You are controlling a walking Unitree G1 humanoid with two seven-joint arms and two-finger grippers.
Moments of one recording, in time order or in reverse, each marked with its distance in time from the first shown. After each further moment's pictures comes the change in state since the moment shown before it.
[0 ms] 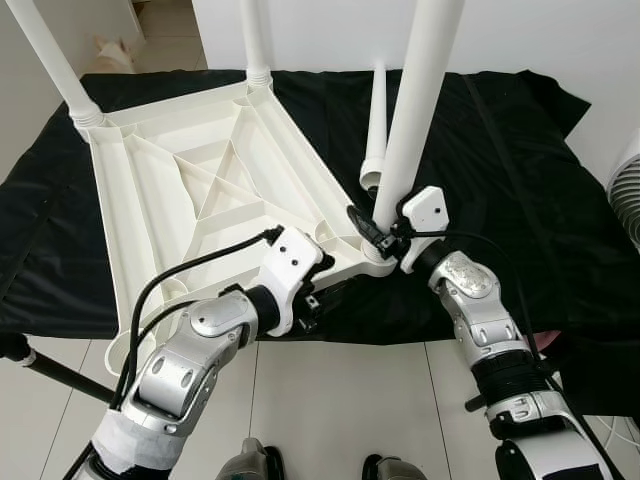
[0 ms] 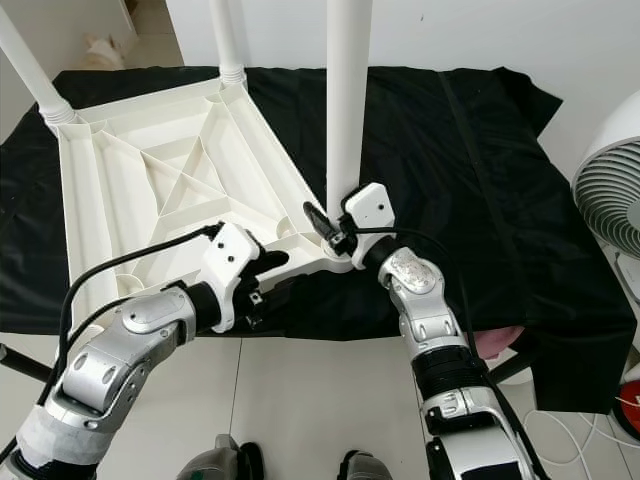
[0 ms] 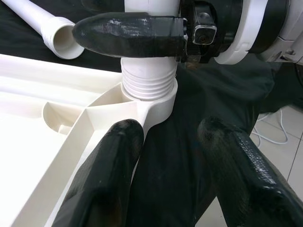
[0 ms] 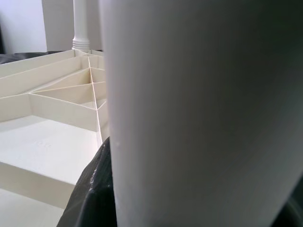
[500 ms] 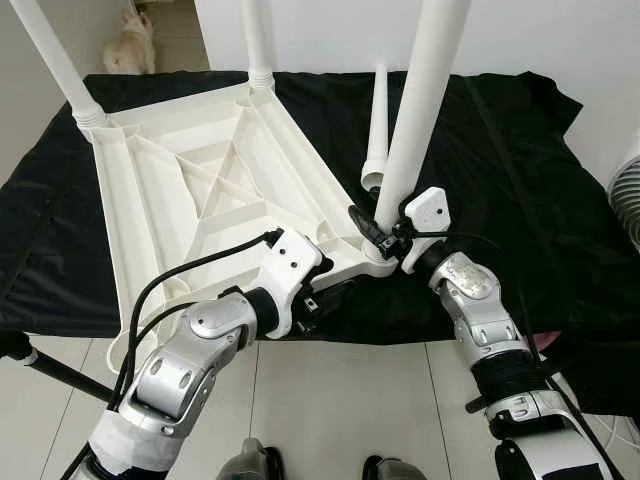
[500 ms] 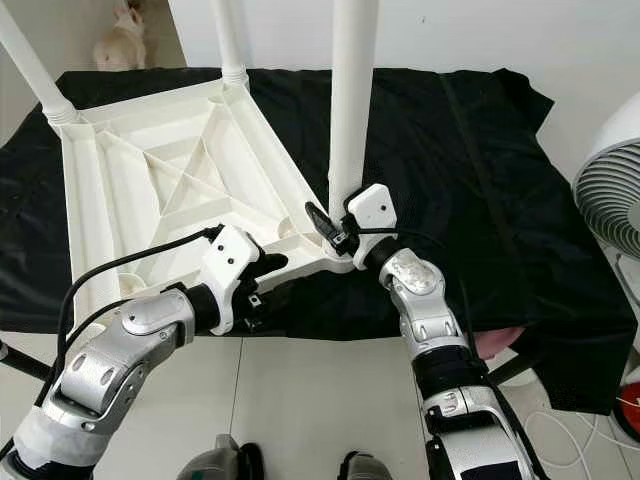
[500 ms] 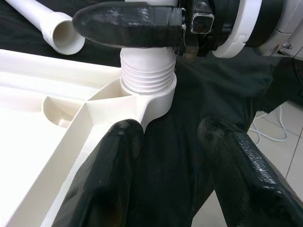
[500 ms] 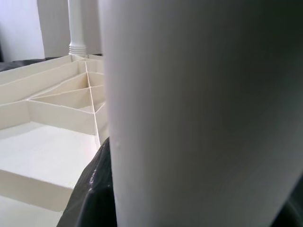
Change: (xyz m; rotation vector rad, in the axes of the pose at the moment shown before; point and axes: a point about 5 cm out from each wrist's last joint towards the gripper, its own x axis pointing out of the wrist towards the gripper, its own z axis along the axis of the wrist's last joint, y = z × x) left arm -0.002 -0.001 0.000 0.000 0.010 -0.012; right arm 0.000 -0.003 -0.003 0.052 0.001 -0.020
